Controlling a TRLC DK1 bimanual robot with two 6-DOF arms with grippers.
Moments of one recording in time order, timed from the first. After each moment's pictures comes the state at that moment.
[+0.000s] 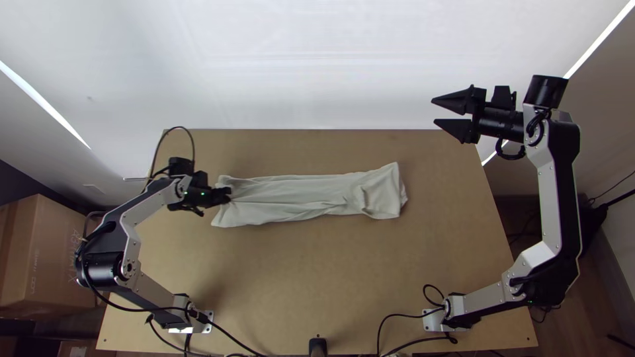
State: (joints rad) left arm 0.15 1.72 1.03 -0.47 0.40 -0.13; right arm -0.14 1.60 1.85 -0.84 -1.01 0.68
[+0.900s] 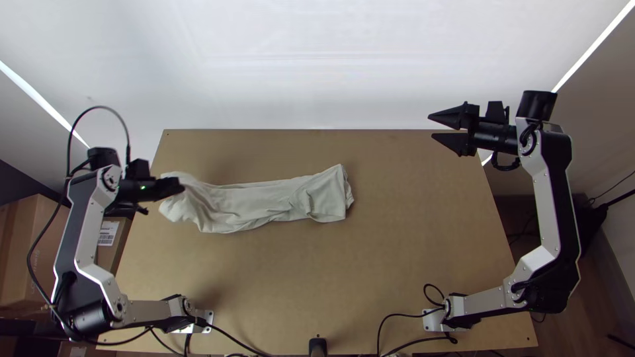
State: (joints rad) left arm 0.40 1.42 1.27 -0.95 0.52 0.09; right arm -0.16 1.56 1.69 -0.83 -1.01 0.60
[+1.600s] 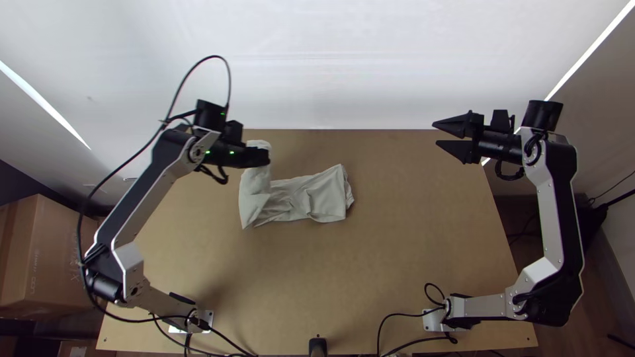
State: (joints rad) left arm -0.31 1.66 1.71 -0.92 0.39 -0.32; right arm -0.19 1.48 1.60 -0.83 -1.01 0.57
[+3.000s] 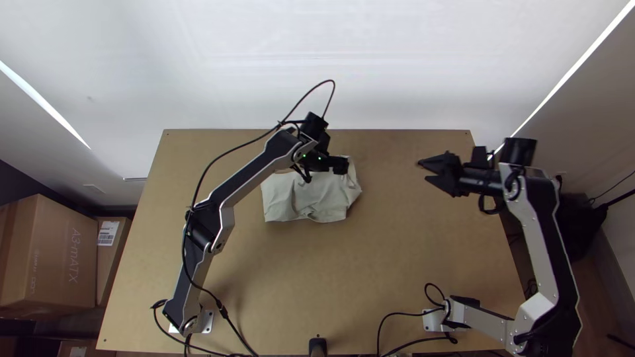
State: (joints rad) left arm -0.62 2.25 2.24 -0.88 0.29 -0.42; right arm -0.10 1.28 1.23 -0.79 -0.86 0.47
